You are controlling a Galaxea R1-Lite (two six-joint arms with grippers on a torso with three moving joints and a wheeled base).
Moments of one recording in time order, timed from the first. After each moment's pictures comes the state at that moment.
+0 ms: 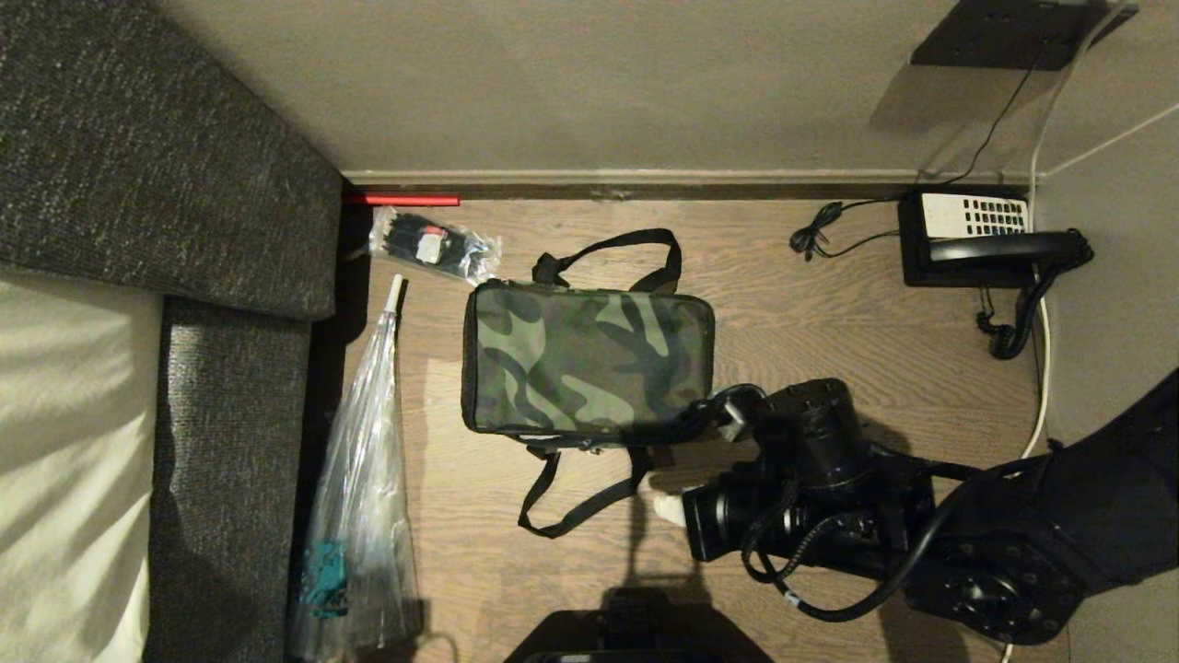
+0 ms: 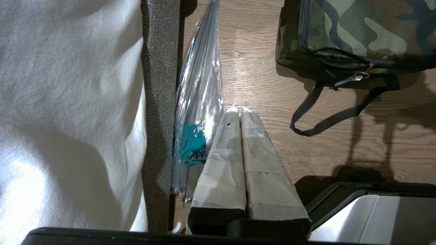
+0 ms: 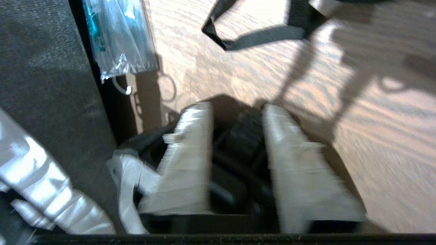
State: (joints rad) left arm 0.00 0.00 0.00 0.00 0.00 0.00; right arm 0.72 1.93 -0.75 -0.61 0.03 0.28
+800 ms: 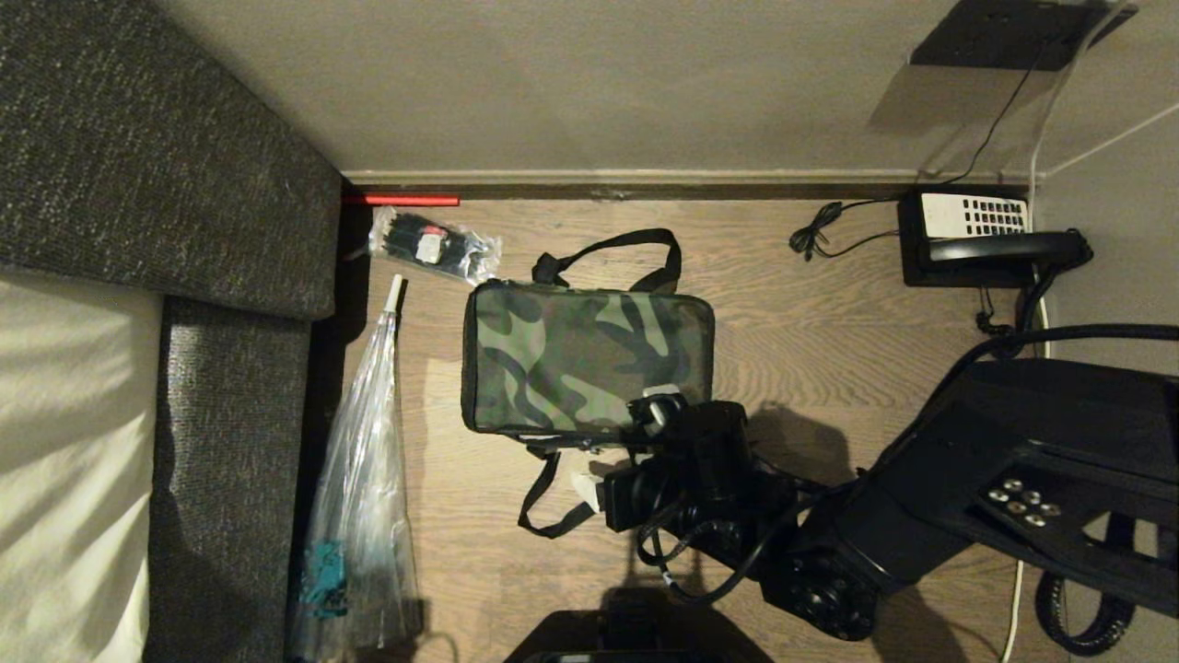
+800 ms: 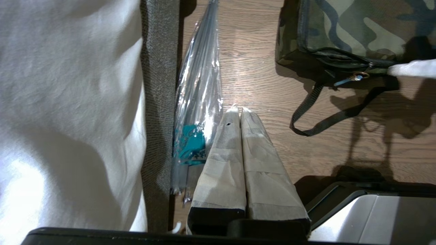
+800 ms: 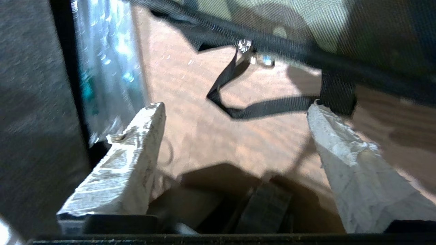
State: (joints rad) left arm 0.00 0.00 0.00 0.00 0.00 0.00; right arm 0.78 2.24 -0.95 -0.90 -0.13 0.29
